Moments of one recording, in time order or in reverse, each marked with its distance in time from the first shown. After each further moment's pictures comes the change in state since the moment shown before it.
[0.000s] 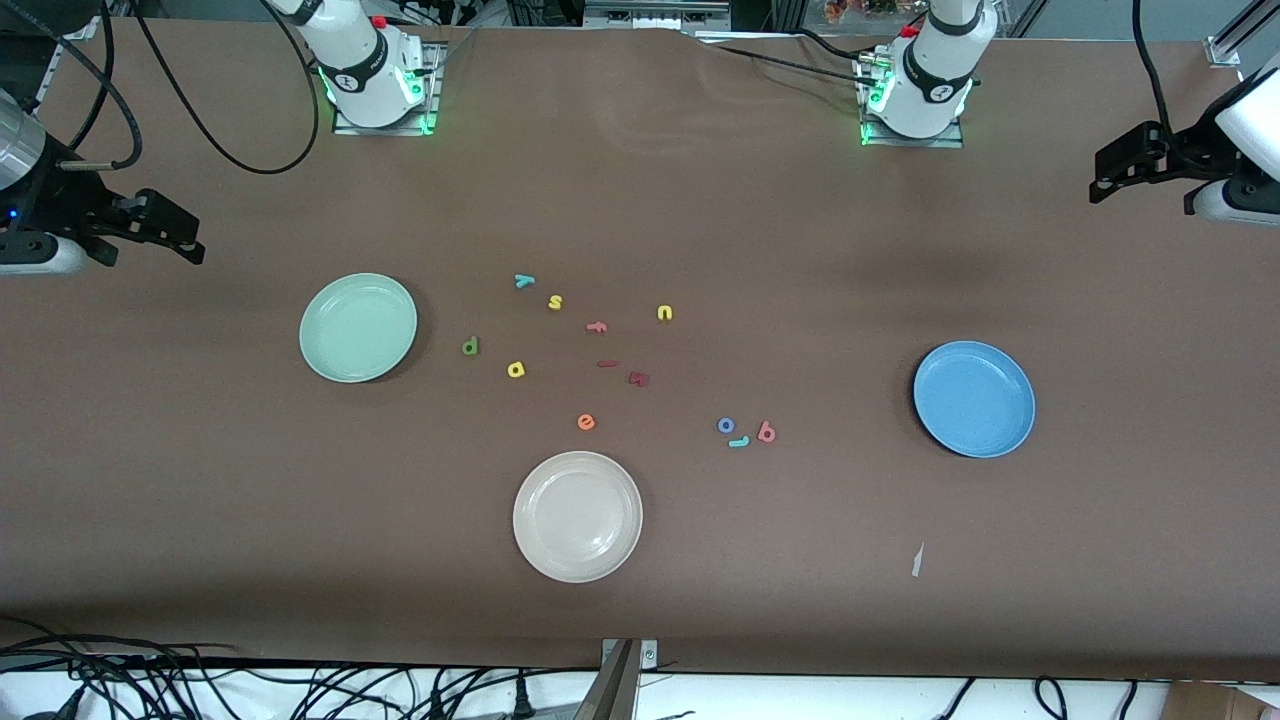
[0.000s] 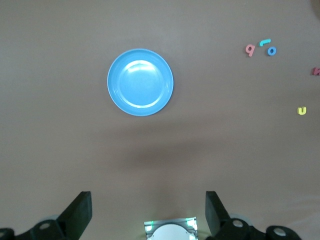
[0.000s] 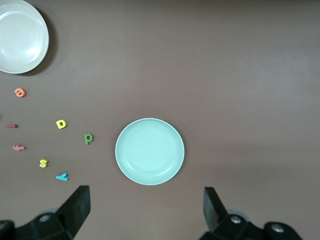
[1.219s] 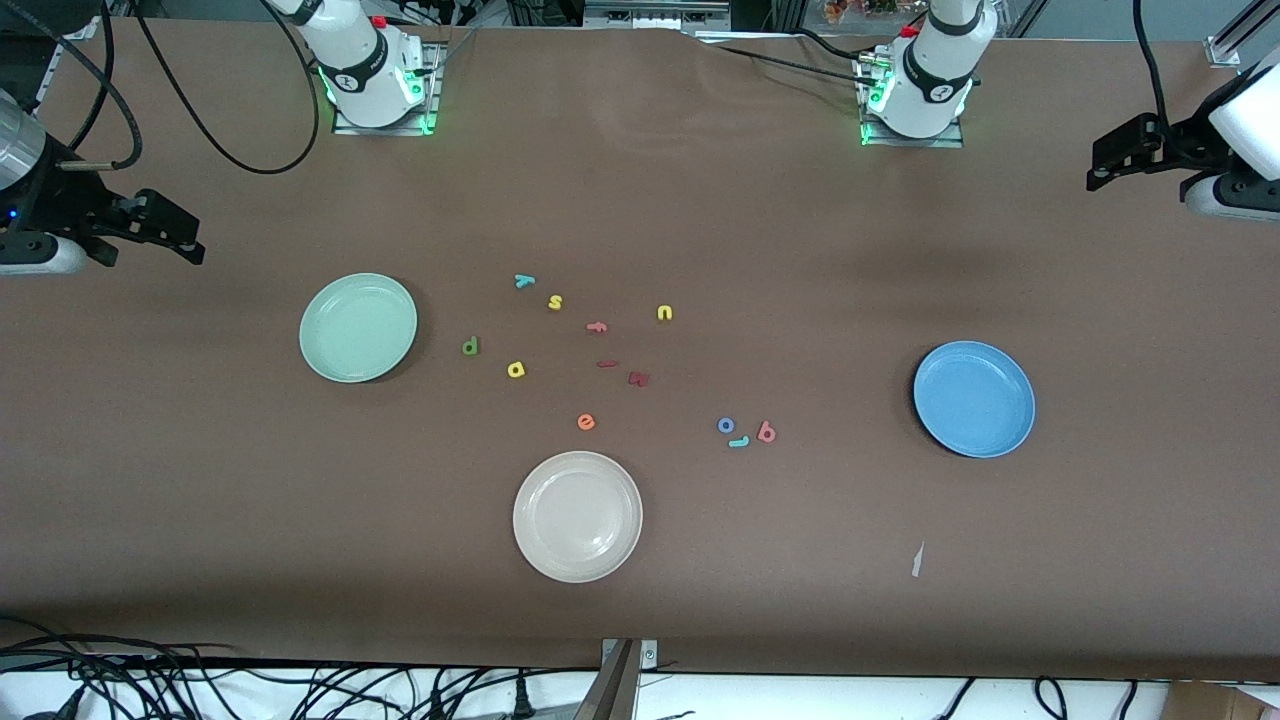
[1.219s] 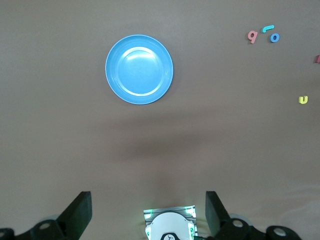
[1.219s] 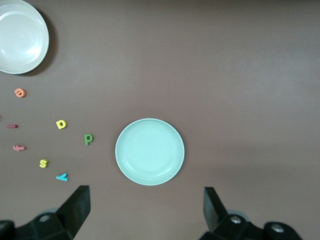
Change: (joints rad) left arm 0.005 0.000 0.001 0.002 0.000 -0.039 0.000; right arm 0.000 0.000 0.000 0.000 0.000 0.001 0.000
